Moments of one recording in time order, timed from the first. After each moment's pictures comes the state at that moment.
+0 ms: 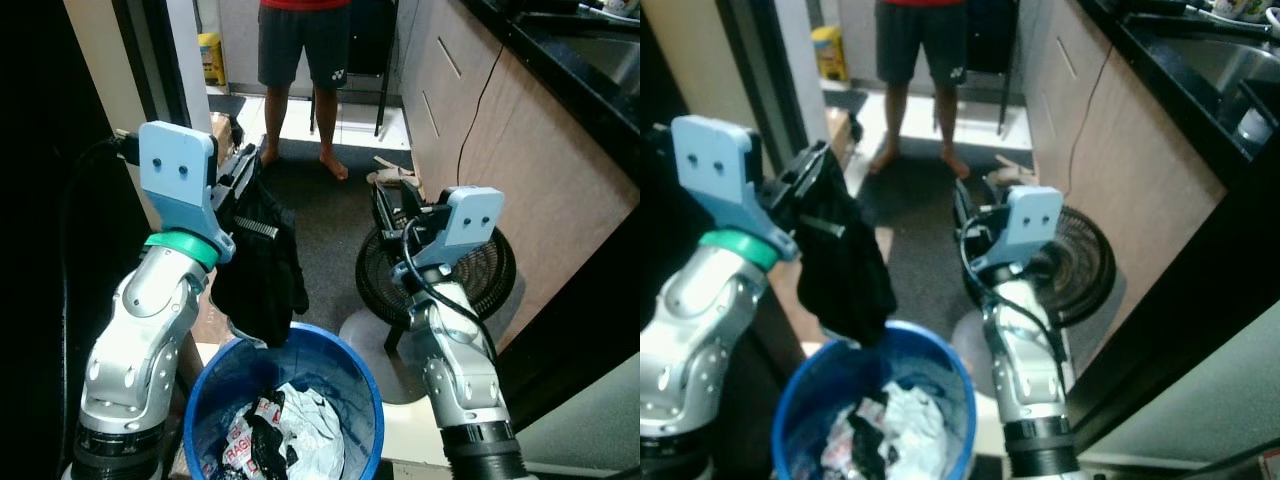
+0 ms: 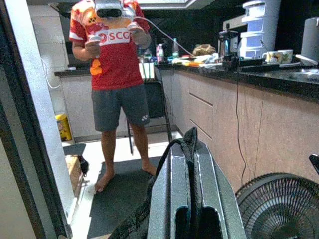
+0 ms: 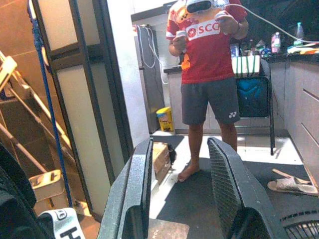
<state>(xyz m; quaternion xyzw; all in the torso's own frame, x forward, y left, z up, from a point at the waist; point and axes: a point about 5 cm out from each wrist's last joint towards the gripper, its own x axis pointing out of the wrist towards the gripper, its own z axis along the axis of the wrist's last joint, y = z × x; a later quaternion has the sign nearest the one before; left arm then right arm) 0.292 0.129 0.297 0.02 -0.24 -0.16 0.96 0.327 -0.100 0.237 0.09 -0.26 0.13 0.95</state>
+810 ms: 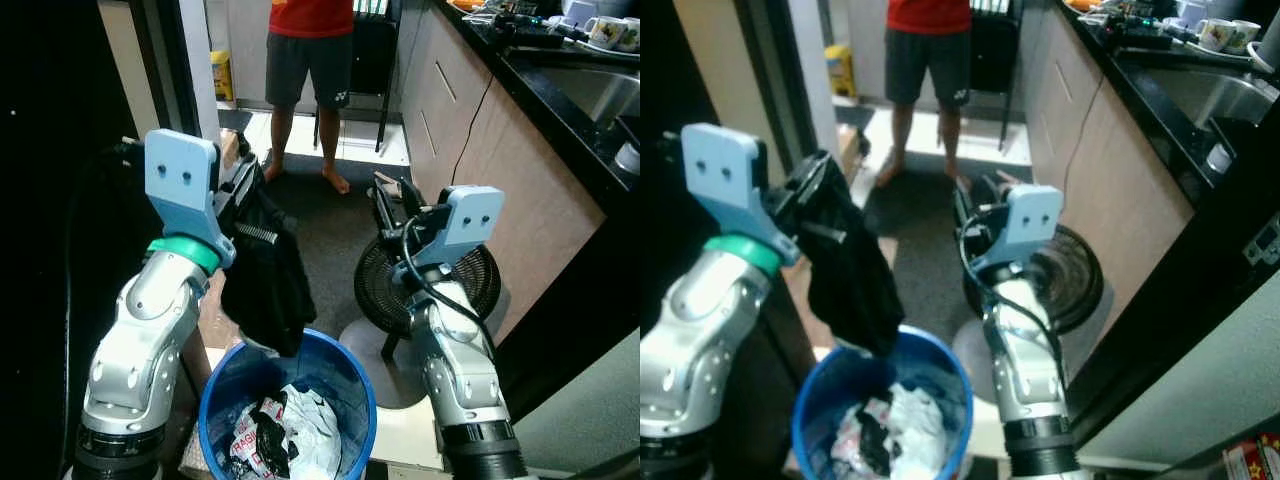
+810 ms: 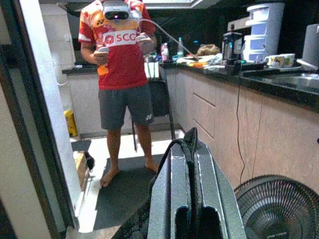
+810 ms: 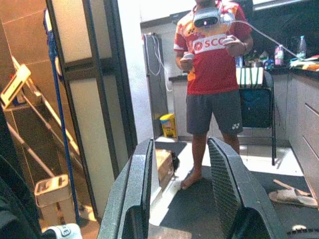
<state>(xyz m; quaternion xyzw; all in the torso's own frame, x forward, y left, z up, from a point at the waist) 0.298 0.133 0.279 0.02 -0.20 -0.15 0.97 0.330 -0.099 0.231 0.08 -0.24 0.13 0.96</state>
